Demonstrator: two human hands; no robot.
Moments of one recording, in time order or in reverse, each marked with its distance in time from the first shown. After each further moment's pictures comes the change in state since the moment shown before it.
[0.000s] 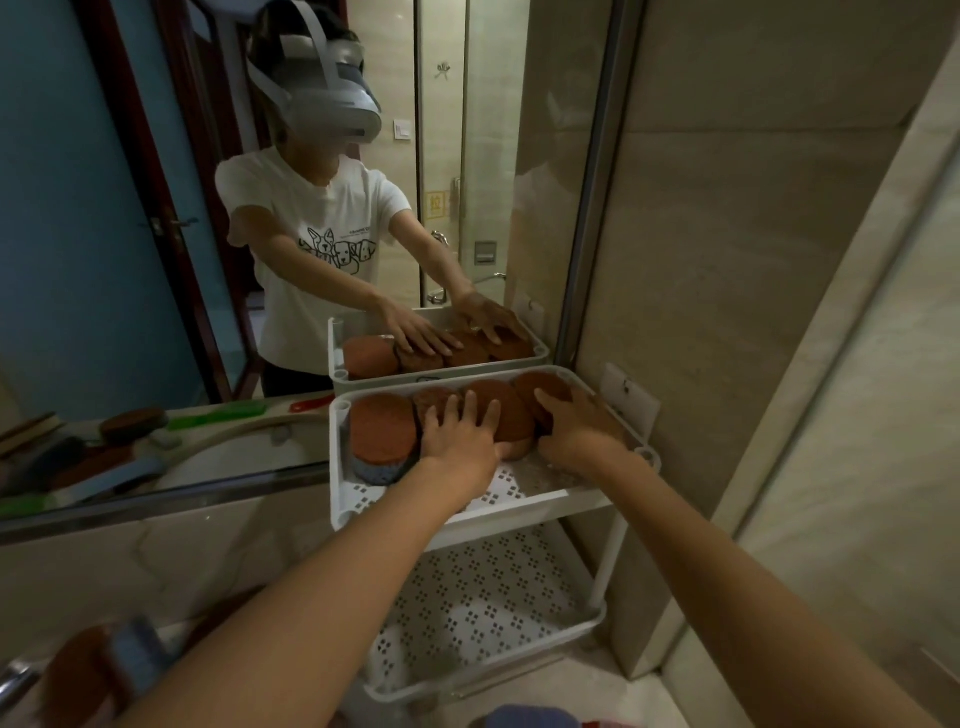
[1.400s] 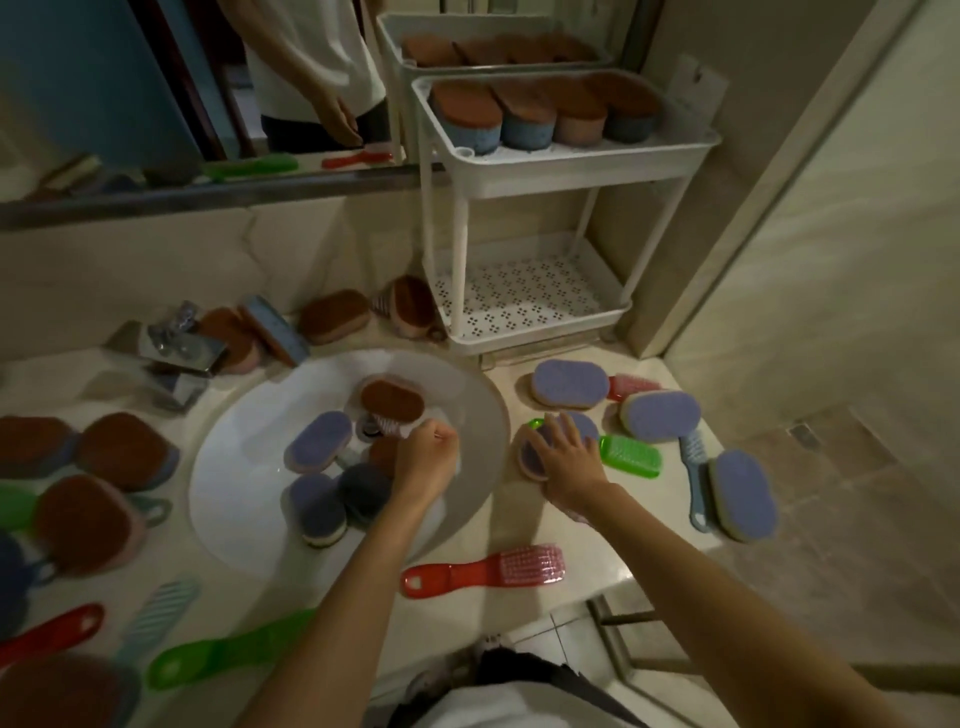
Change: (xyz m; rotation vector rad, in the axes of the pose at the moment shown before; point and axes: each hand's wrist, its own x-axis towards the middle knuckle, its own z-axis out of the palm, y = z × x) left_hand -0.291 -0.036 0.216 -1.167 -0.118 -0.539; right_hand -0.277 -0.016 0.262 -0.269 -0.419 -0.128
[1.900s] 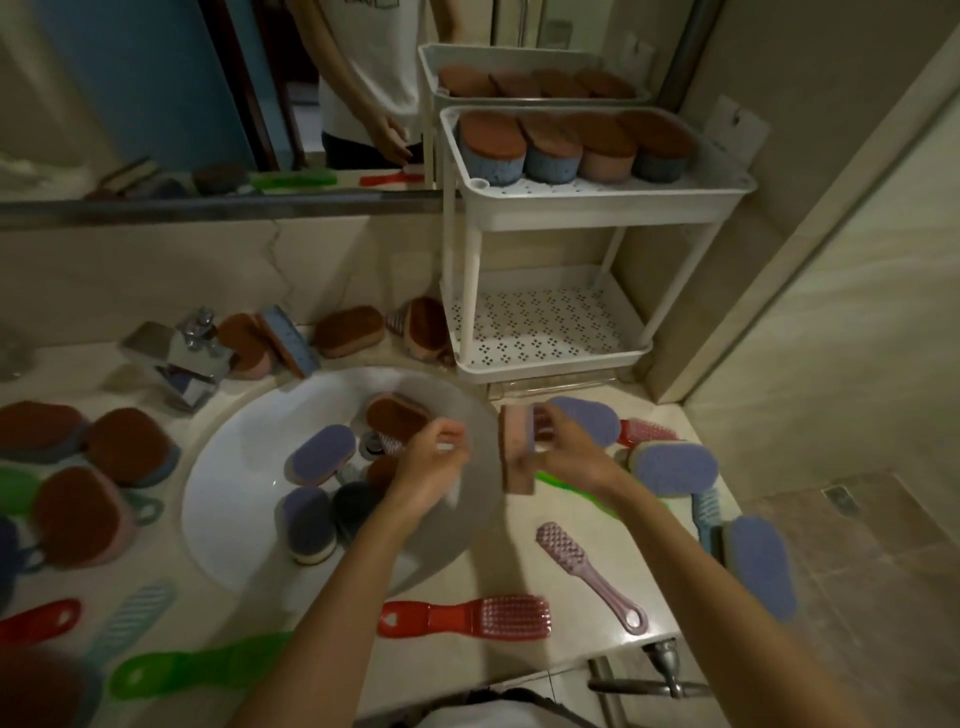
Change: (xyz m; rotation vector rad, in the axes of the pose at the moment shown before) left_hand 0.010 0.022 0.001 -0.232 -0.085 0.066; right_hand 0.012 0.012 -0.072 0.974 0.044 -0.145
